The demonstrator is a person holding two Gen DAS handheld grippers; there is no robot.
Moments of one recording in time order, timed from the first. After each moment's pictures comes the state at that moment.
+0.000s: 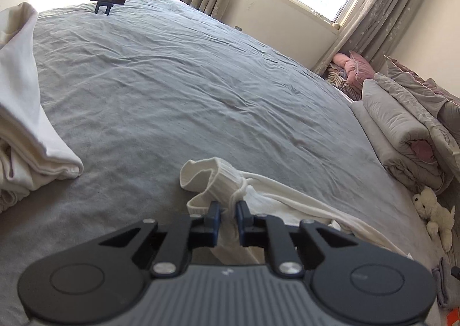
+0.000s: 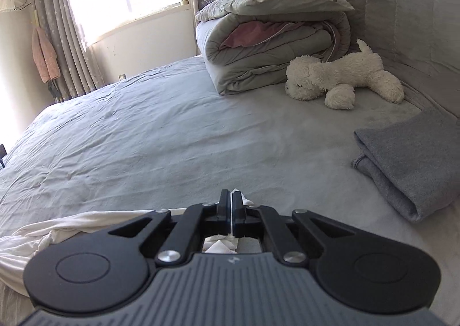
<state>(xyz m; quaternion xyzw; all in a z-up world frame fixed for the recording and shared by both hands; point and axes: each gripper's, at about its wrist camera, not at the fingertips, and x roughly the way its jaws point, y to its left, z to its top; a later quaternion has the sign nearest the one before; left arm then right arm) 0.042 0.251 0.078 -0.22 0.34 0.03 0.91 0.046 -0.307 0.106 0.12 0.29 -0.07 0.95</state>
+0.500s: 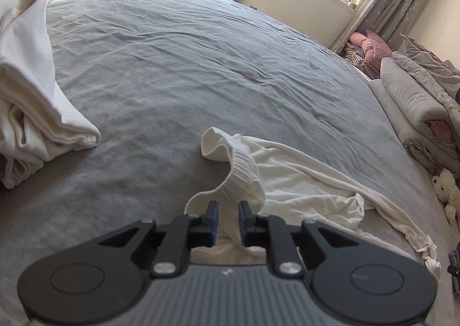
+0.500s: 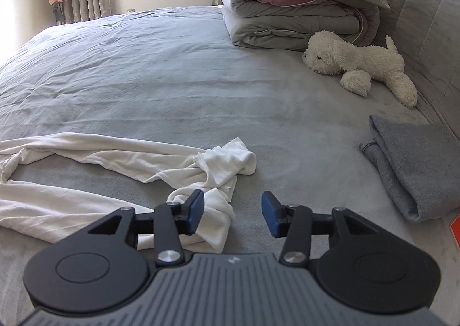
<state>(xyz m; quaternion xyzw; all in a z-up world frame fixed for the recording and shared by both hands) 0.036 0.250 0.061 -0.21 0.38 0.05 0.90 0.058 -0.273 0.072 0.00 0.37 -0.06 0.93</state>
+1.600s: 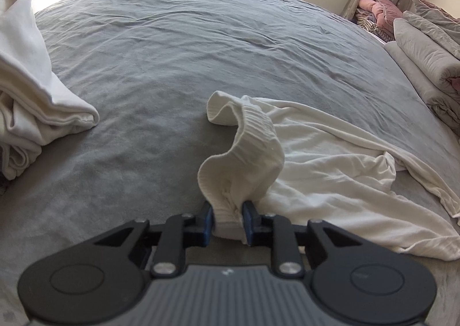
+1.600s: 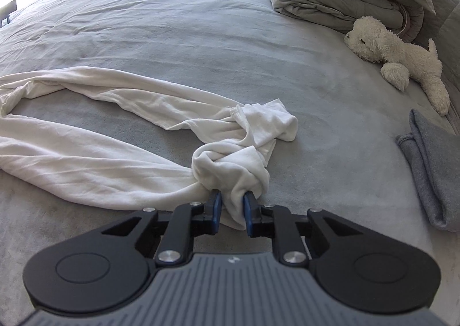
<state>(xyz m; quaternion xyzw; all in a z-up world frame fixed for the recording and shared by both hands) 0.041 0.225 0.040 -0.13 0.43 0.08 0.89 0.070 -0.244 0.037 -0.07 0.43 -0.01 0.90</state>
